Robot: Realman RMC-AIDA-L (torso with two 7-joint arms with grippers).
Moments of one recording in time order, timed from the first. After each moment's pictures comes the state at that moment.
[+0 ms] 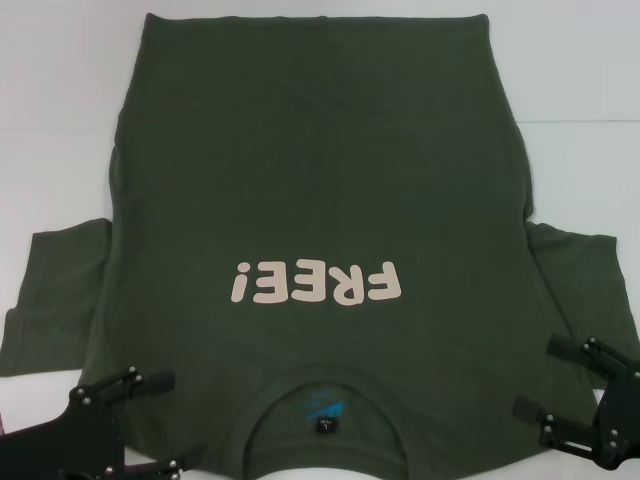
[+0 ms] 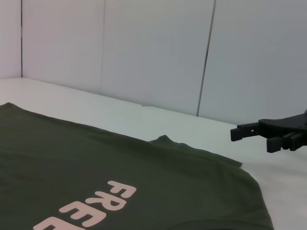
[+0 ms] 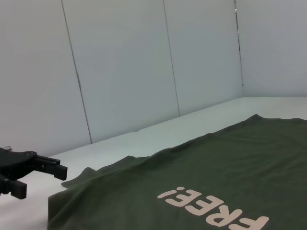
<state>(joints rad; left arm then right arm) -0.28 -2.17 0.32 0.69 2.25 1.80 -0.94 0.22 2.09 -0.48 -0.45 -1.94 -1.66 0.87</state>
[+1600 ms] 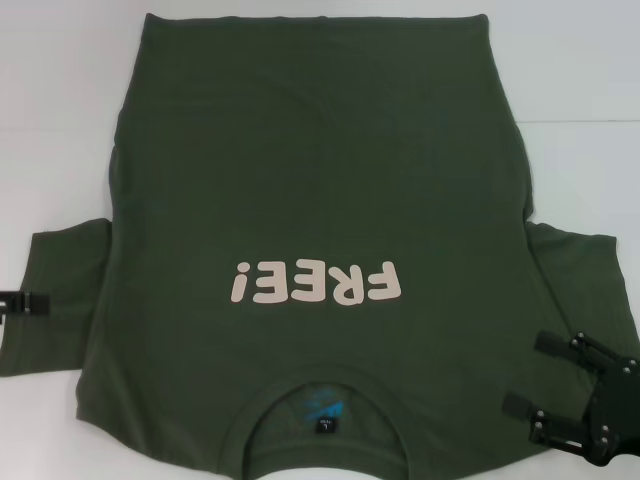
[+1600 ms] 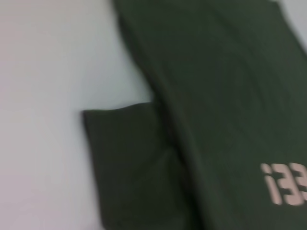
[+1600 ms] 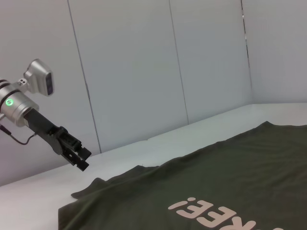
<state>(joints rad) -0.57 -1.96 0.23 0.91 2.67 1.64 -2.18 0.25 2.09 -0.48 -0.41 -1.94 -1.67 0.87</state>
